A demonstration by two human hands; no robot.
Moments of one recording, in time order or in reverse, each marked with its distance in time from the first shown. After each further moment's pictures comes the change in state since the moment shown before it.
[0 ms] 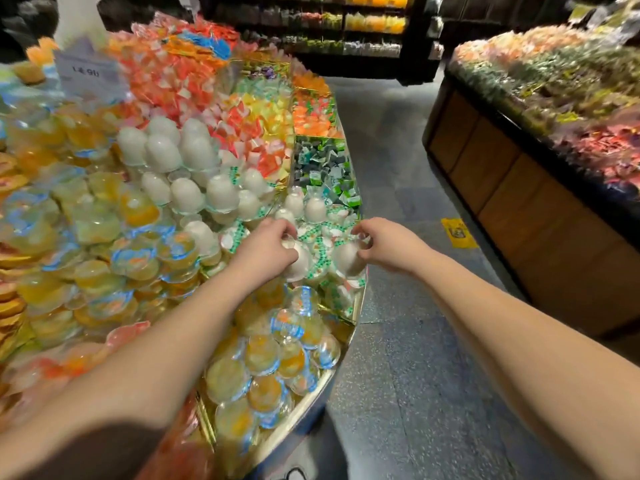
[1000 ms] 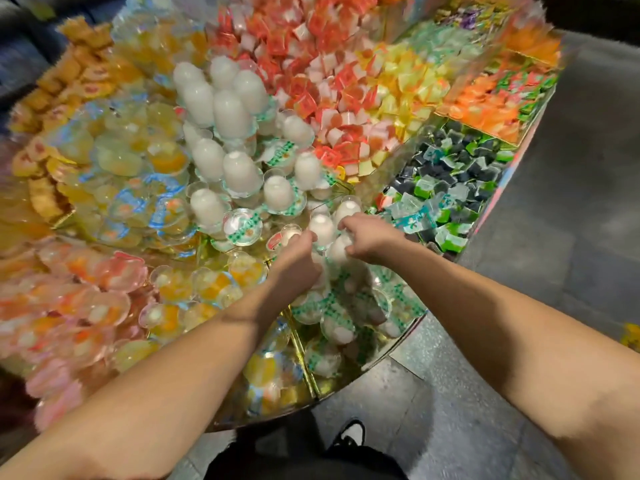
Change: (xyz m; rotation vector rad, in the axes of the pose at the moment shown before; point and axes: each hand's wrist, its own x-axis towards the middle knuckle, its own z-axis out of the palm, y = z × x) left_hand 0.166 -0.002 0.132 0.002 0.216 -0.710; right_hand 0.292 0.050 0.052 -0.136 -0.385 -0.661
